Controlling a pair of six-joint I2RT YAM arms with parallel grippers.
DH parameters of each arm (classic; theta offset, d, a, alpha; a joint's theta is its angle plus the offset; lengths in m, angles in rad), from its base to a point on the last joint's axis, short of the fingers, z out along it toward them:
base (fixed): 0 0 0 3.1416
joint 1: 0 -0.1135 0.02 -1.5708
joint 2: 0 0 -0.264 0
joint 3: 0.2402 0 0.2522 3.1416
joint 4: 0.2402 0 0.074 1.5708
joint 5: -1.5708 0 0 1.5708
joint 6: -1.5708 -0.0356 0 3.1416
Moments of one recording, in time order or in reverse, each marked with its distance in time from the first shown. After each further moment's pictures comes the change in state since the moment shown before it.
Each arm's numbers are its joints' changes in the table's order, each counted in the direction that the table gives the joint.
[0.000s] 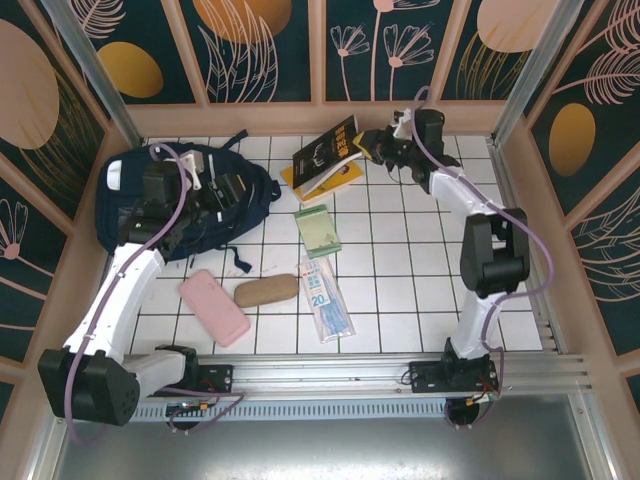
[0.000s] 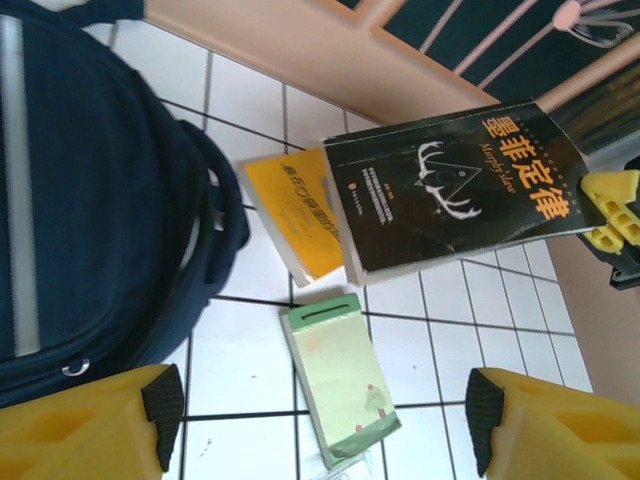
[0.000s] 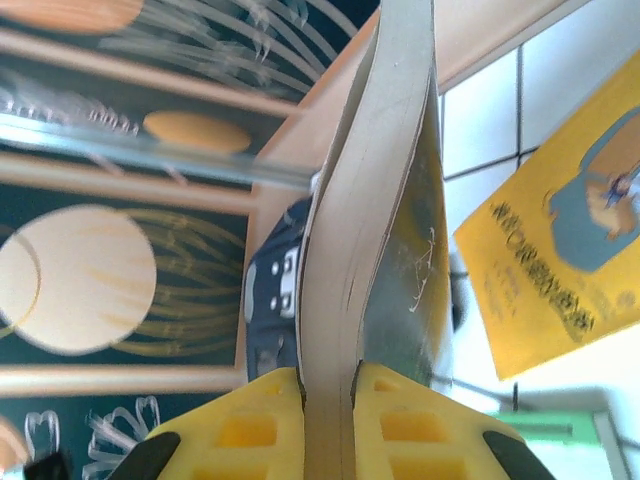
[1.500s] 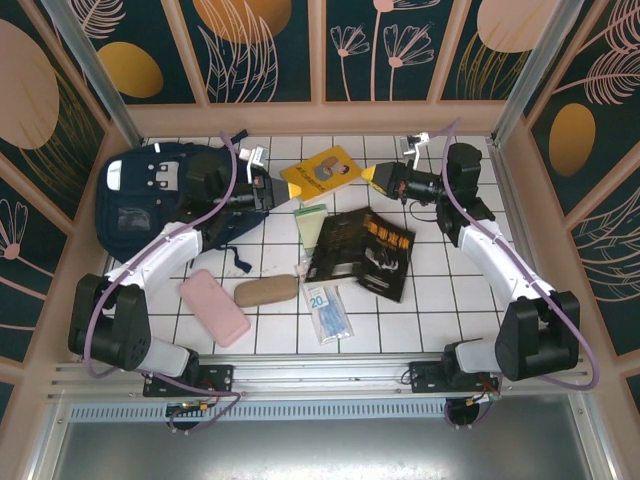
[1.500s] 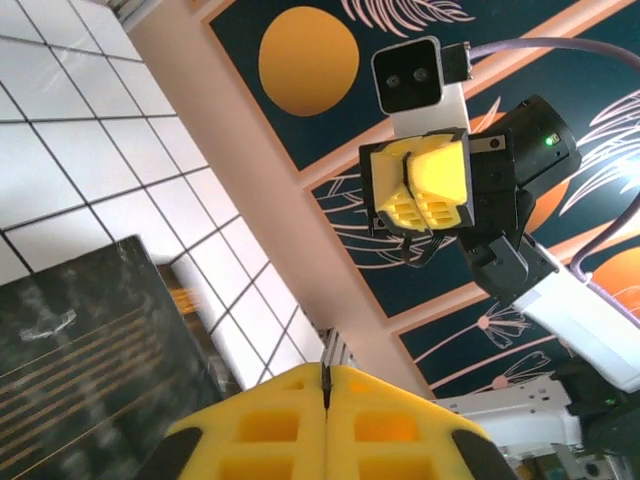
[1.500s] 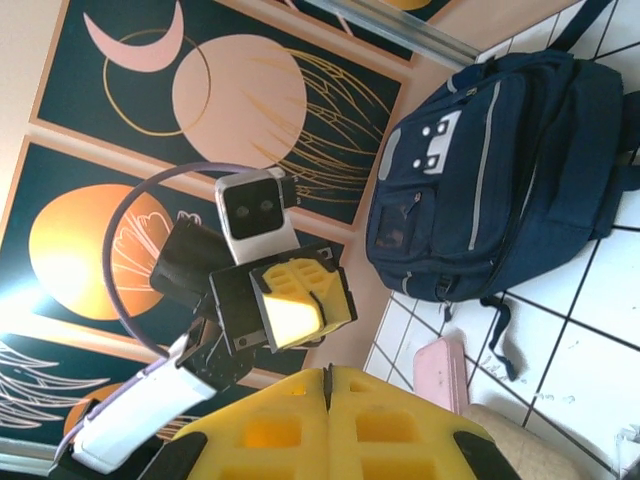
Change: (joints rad) left arm 0.156 -0.288 -0.074 -0.750 -0.742 0.336; right arm 0.000 0.522 -0.434 -0.159 0.259 -0.069
